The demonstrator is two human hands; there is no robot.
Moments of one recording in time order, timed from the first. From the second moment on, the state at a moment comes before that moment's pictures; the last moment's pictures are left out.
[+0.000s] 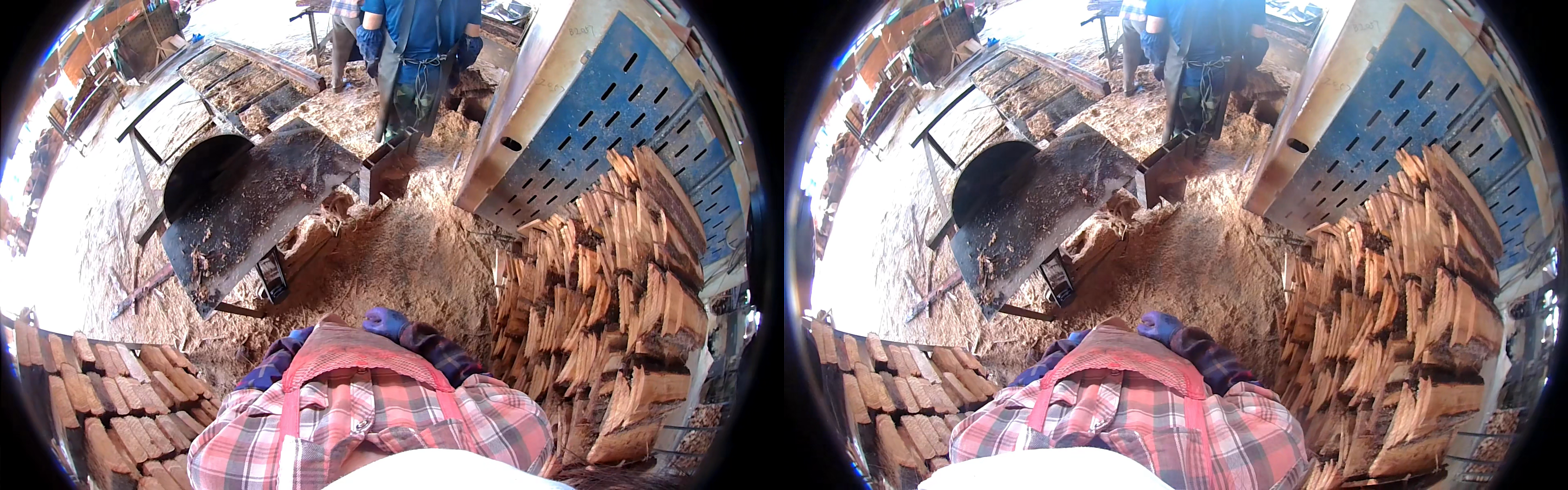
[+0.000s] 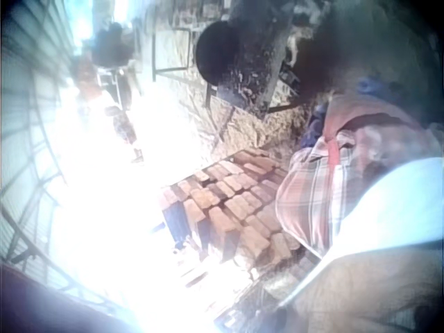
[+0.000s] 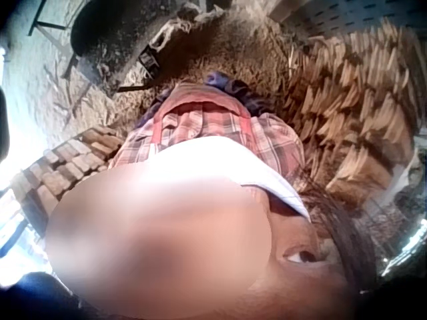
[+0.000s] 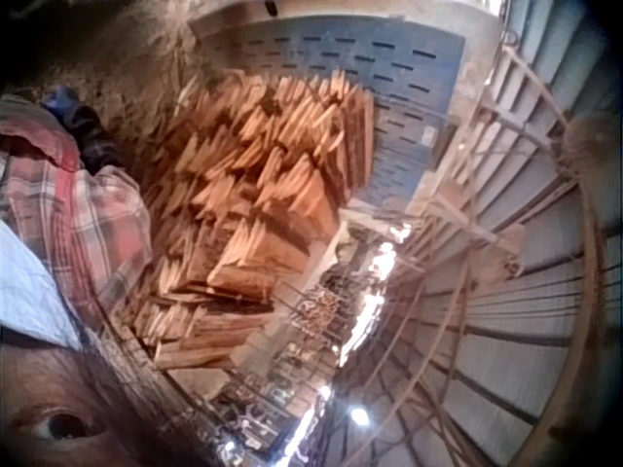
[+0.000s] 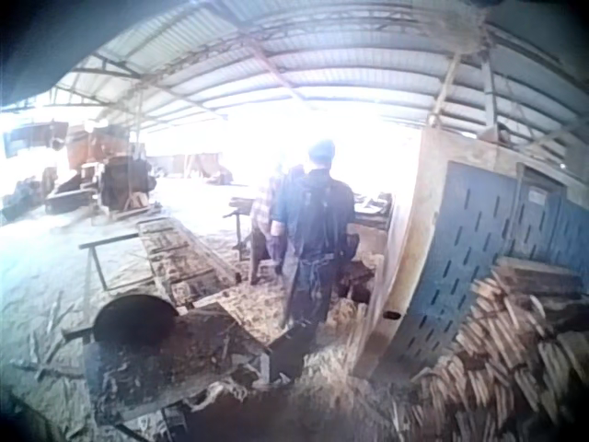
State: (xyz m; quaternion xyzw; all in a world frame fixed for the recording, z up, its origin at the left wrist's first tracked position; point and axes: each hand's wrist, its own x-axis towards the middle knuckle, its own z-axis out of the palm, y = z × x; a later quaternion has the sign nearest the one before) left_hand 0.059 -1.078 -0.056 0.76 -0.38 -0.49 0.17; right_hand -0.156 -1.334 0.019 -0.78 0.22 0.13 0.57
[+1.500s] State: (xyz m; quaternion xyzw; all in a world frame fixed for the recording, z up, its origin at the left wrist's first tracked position) left_hand 0.047 -1.057 -0.089 0.76 -0.34 -0.50 0.24; right_hand -0.164 -1.317 -0.004 -0.77 0.20 0.10 0.60
